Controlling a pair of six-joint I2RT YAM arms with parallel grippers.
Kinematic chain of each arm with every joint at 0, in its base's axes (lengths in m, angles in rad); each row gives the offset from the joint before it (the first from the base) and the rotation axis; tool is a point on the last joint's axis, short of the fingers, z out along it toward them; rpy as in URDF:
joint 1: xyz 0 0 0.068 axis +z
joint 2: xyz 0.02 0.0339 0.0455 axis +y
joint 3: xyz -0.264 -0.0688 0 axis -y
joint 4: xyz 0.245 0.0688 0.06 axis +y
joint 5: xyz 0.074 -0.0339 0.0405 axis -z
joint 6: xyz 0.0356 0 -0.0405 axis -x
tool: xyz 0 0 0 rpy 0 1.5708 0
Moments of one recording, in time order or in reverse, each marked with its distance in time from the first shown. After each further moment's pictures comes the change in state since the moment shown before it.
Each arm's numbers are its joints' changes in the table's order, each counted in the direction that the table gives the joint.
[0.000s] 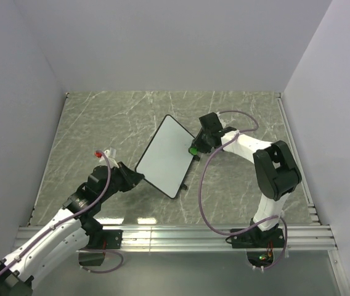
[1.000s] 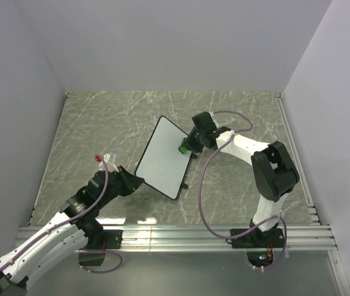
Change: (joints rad) left arm -0.101 -0.070 0.003 0.088 -0.099 0.055; right arm 0.071 0.009 0.075 -0.003 -0.045 -0.122
